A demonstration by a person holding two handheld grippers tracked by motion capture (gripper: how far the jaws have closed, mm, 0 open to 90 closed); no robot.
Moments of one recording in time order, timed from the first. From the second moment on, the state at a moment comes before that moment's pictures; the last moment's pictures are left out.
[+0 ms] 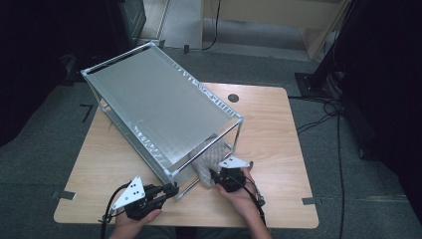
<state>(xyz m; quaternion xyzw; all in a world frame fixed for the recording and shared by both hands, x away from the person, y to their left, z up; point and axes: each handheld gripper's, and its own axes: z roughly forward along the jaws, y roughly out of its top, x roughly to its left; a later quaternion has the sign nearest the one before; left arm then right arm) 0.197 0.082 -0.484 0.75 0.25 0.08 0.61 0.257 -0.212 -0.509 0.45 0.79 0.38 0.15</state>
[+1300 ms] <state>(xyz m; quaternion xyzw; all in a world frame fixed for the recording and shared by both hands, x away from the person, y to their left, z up) 0.195 0.081 -0.485 0.75 0.24 0.08 0.61 0.262 -0.260 -0.472 0.52 0.69 0.43 0.27</state>
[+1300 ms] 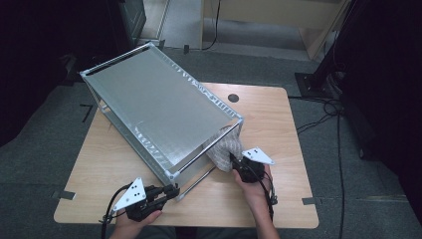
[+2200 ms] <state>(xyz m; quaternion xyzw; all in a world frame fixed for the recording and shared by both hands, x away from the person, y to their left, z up) 0.196 0.080 -0.486 0.75 0.24 0.08 0.62 0.224 -0.205 -0.422 0.40 0.71 0.53 0.22</state>
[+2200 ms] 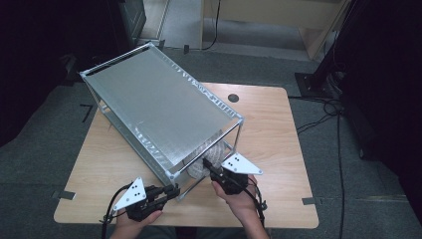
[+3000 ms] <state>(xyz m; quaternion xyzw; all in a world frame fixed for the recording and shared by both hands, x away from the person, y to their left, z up) 0.195 0.078 -0.486 0.75 0.23 0.08 0.61 0.269 -0.250 -0.501 0.53 0.71 0.43 0.19</state>
